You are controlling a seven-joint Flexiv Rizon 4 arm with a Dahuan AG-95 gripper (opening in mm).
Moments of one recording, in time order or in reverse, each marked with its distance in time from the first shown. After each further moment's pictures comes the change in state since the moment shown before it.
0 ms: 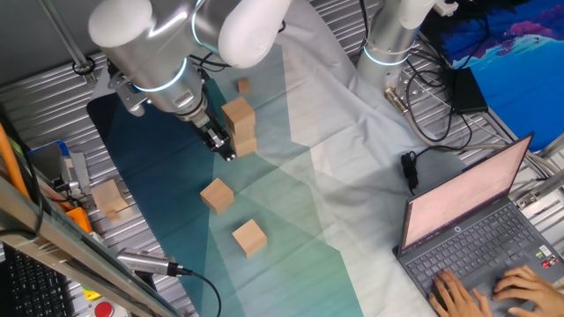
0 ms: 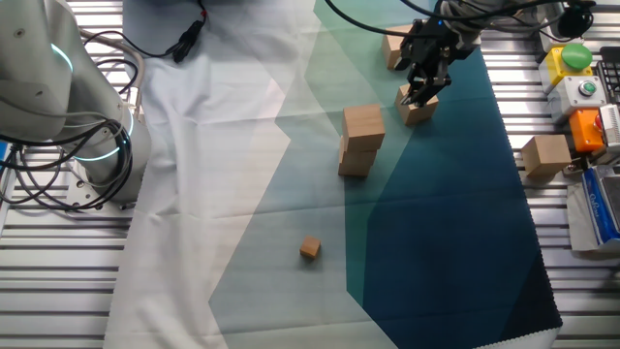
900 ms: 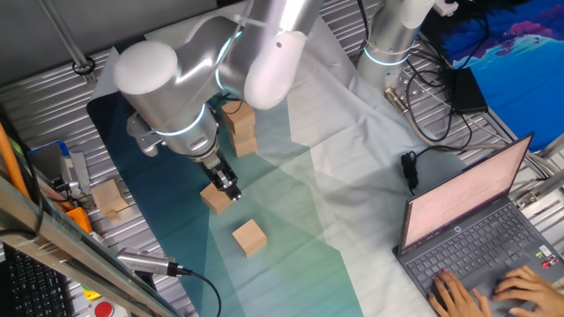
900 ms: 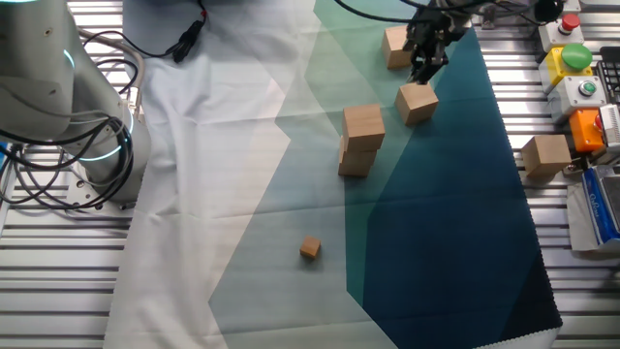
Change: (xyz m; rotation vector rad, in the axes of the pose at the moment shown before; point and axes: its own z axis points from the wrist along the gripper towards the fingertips) arm -0.041 0.067 0.044 -0.034 -0.075 0.017
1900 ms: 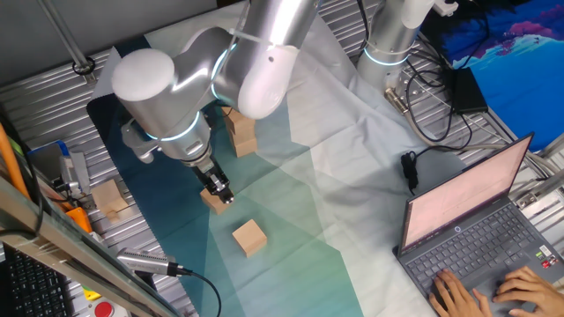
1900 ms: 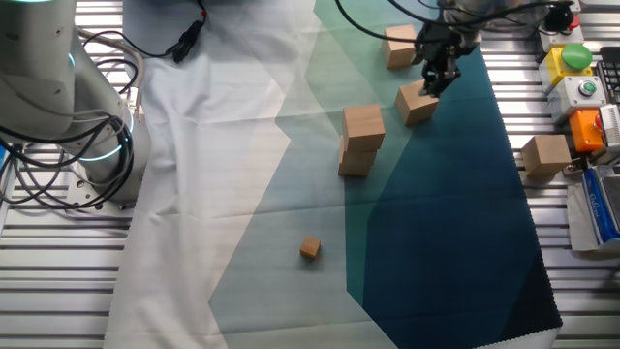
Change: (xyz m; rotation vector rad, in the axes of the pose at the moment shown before) arm -0.032 -0.020 0.019 0.027 -0.032 -0.103
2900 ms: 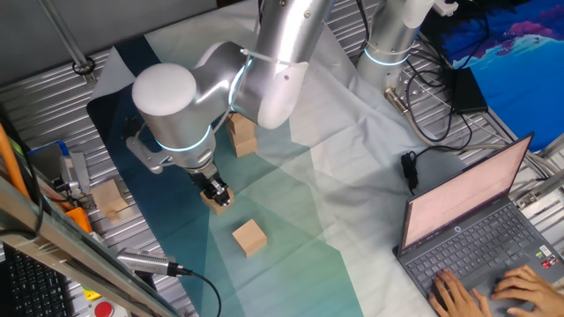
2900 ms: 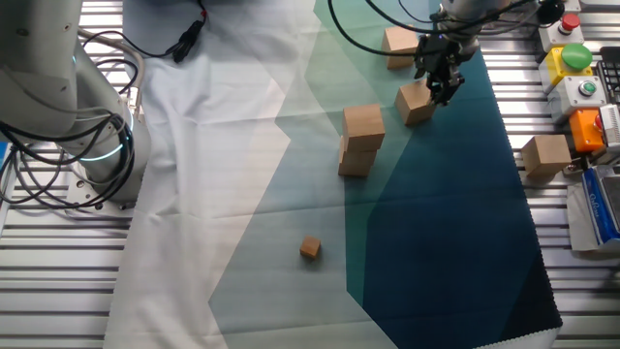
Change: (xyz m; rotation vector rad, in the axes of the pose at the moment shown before) arm -0.011 -0.013 0.023 0.088 -0.076 -0.118
